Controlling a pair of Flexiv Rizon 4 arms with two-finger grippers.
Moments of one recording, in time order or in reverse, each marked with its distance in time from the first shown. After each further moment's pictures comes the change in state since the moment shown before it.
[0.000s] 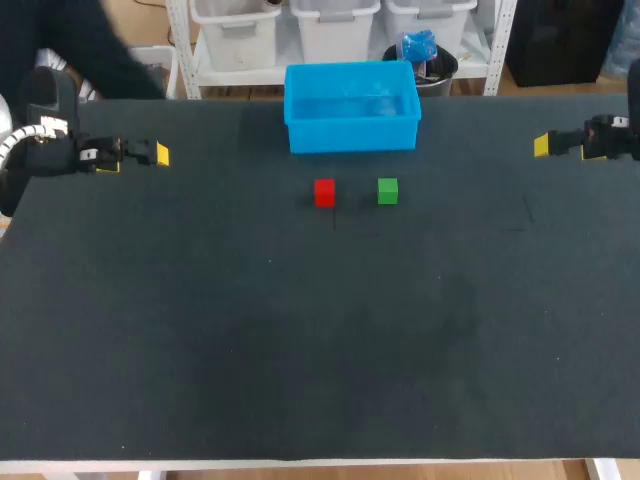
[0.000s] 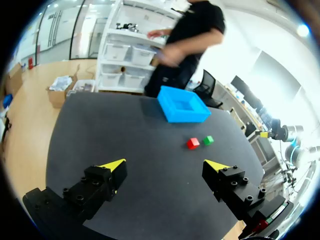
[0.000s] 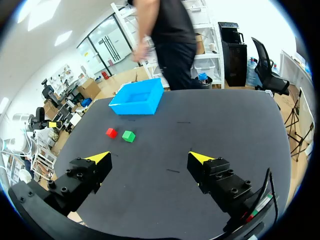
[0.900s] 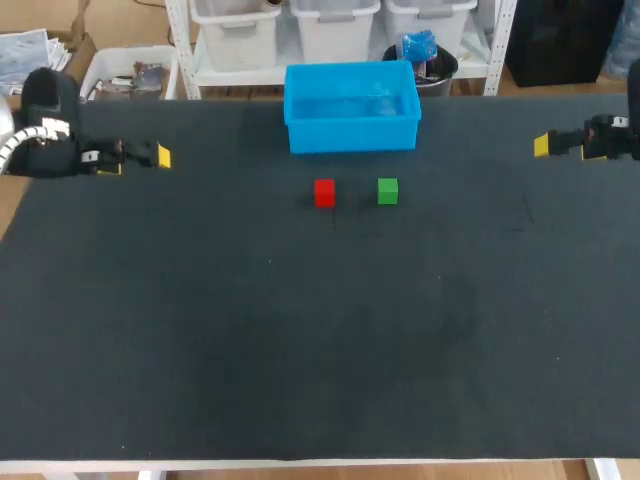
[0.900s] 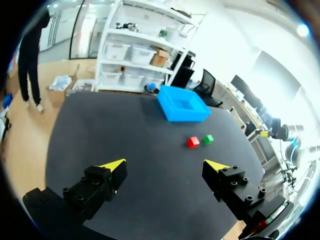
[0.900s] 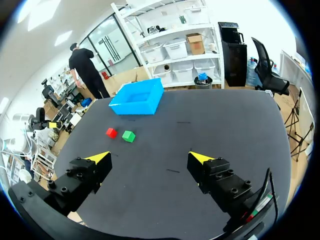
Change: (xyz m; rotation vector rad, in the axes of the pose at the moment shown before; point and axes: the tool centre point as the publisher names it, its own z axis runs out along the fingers) left arm 0.005 -0.002 0.004 -0.002 0.013 -0.004; right arm 0.000 0.000 0.000 0.000 0.000 0.000
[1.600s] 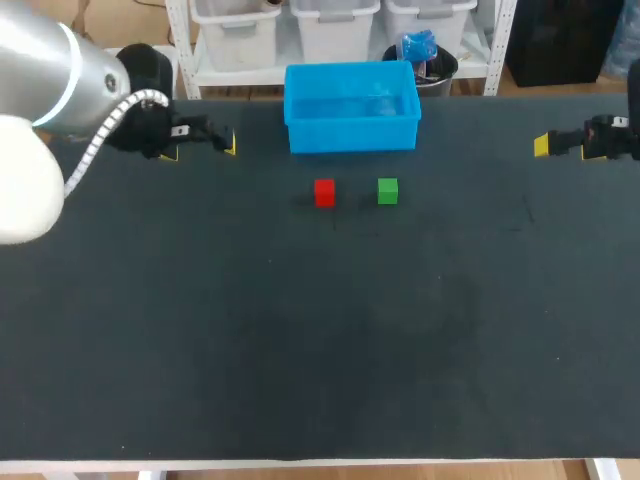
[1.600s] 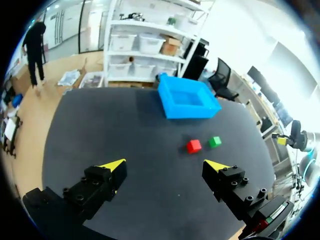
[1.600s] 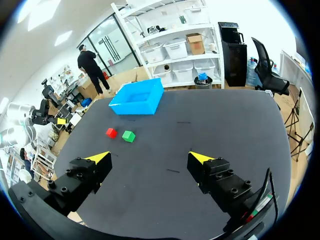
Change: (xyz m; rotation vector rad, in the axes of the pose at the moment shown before) left arm -0.023 -0.047 0.059 -0.171 0.108 -0.016; right arm 0.000 0.000 0.000 0.000 0.000 0.000
